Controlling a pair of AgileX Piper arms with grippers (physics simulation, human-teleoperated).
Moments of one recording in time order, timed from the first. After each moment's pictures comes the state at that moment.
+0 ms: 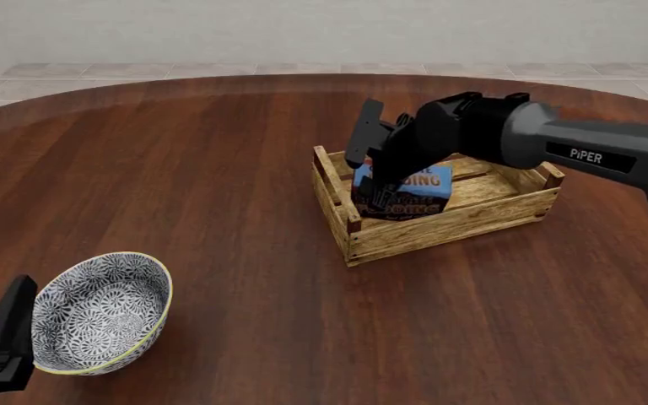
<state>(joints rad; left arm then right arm) 0.03 0.01 0.00 -0.02 0.03 0.46 1.91 -1.45 0.49 -0.84</state>
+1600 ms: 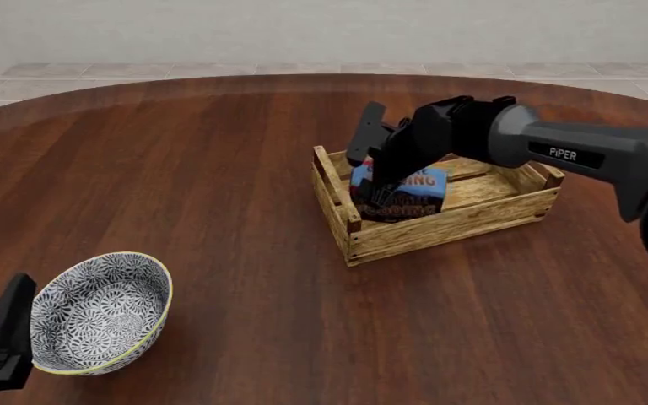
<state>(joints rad) 0.04 0.02 -0.01 -0.02 0.03 0.43 1.98 -1.51 0.49 -0.81</state>
